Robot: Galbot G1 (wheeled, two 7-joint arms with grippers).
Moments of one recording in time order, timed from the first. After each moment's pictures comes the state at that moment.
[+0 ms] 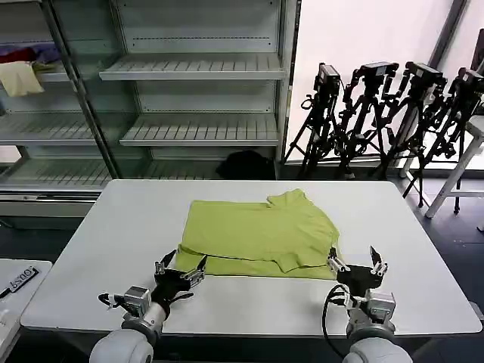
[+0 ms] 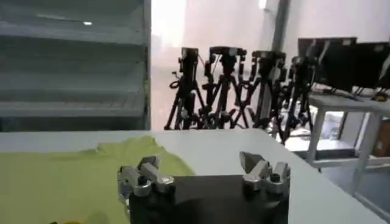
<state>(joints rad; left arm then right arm) 1.37 -1.38 -0.48 -2.10 -0.18 0.50 0.09 -1.41 1.42 0.53 2.24 0.19 -0.57 0.21</state>
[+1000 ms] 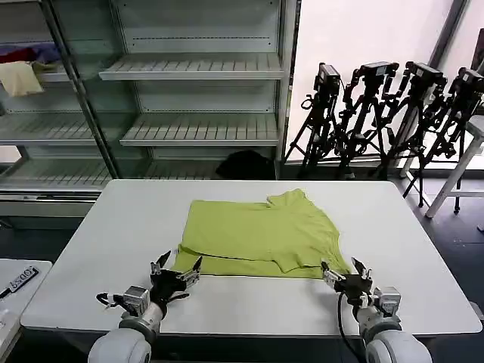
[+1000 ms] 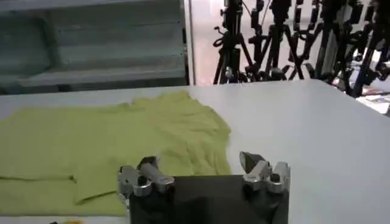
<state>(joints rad) 1.37 -1.37 -0.49 -2.08 -0.14 0.50 0.09 -1.42 1.40 0.64 2.12 0.25 -0.58 -0.02</state>
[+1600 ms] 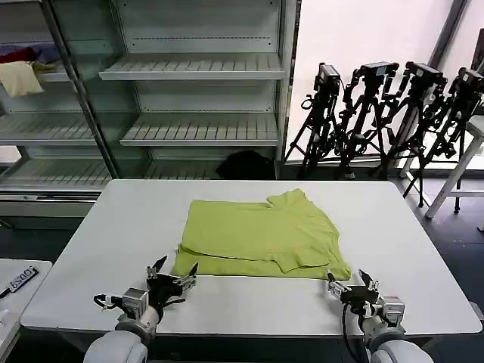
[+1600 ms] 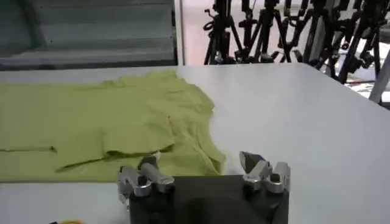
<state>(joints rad) 1.39 -1.35 -0.49 -2.09 -0.11 0.55 0.09 -1.46 1.38 0.64 2.12 0.24 -0.58 0.01</state>
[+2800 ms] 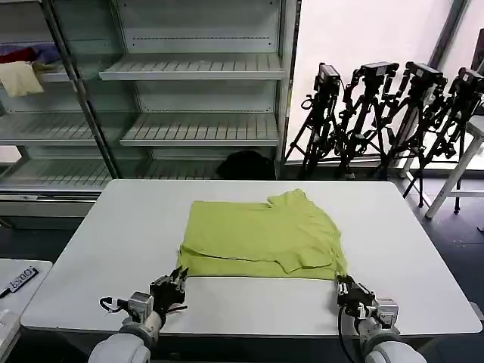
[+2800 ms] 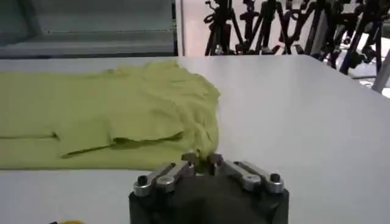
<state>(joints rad) 1.40 -1.35 -0.48 -2.07 -0.08 0.57 0.11 -1.45 1.39 0.62 2.10 0.23 -0.58 0.02</state>
